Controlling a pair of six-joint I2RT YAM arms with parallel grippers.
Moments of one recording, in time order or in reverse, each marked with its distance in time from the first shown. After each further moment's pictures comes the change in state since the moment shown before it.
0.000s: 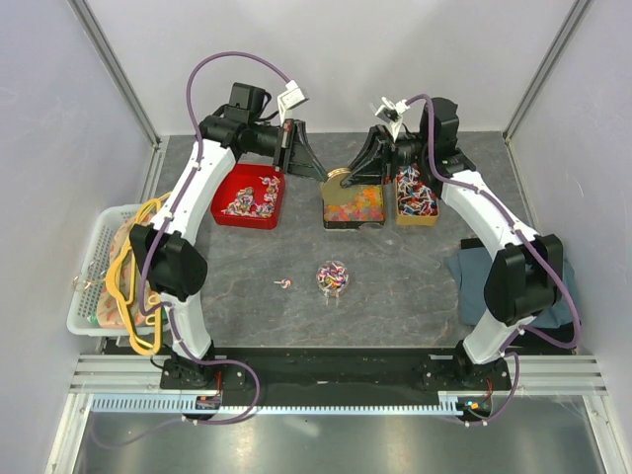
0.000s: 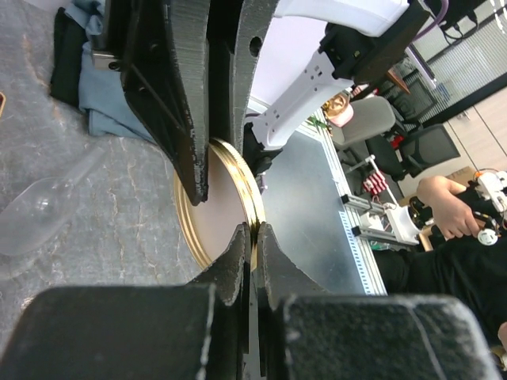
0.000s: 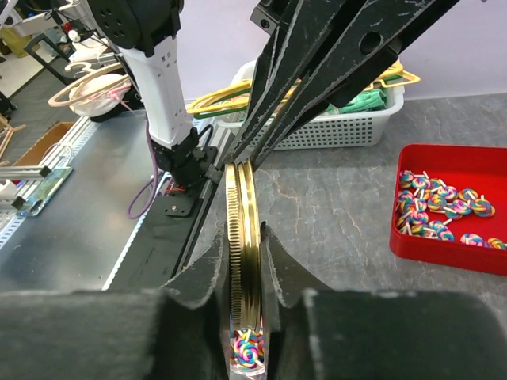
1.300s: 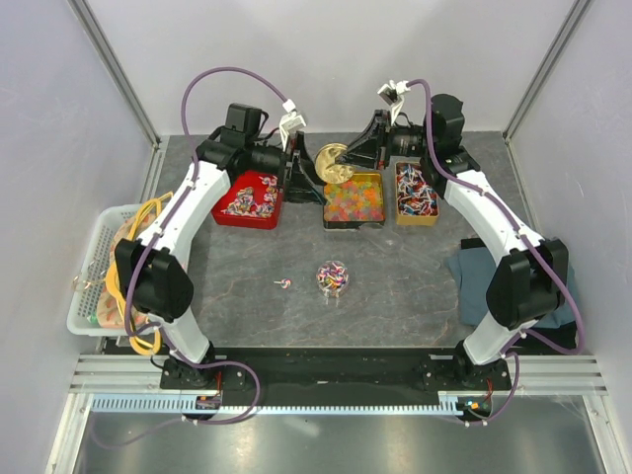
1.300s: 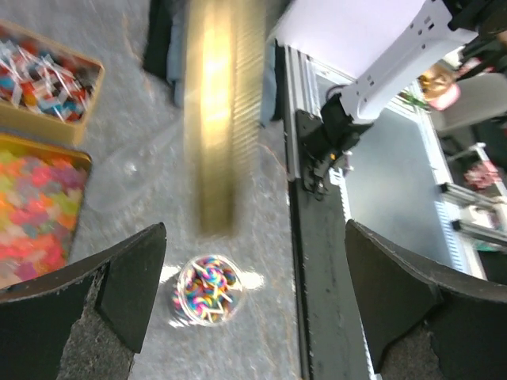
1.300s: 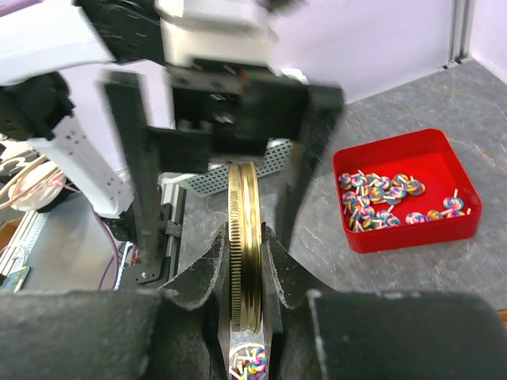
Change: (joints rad) left arm 0.004 -0.154 -0.322 0.199 -0.212 0.120; right arm 0.003 -0.029 0.016 0.034 0.315 0.194
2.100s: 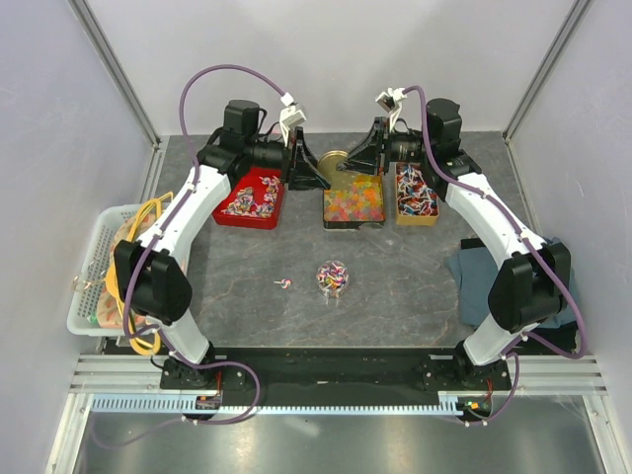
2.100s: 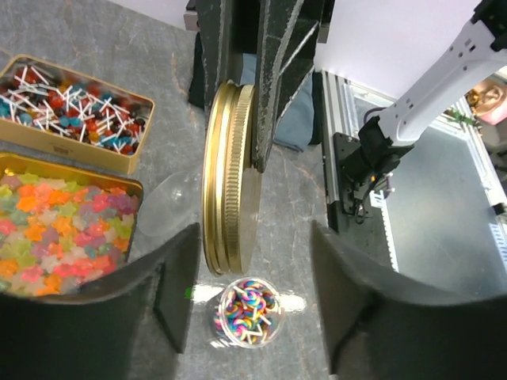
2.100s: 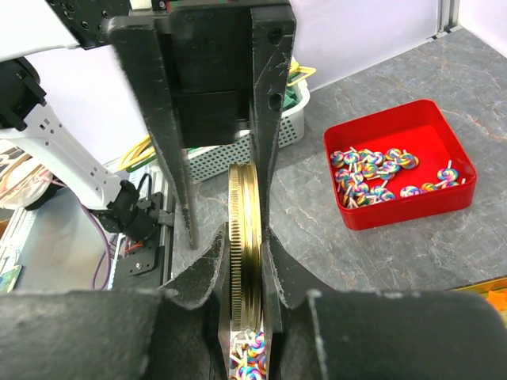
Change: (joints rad) left arm -0.014 -0.047 -0.066 0.281 -0.081 -0.132; right arm 0.000 -0.022 -0.026 -0.135 0.044 -0.104
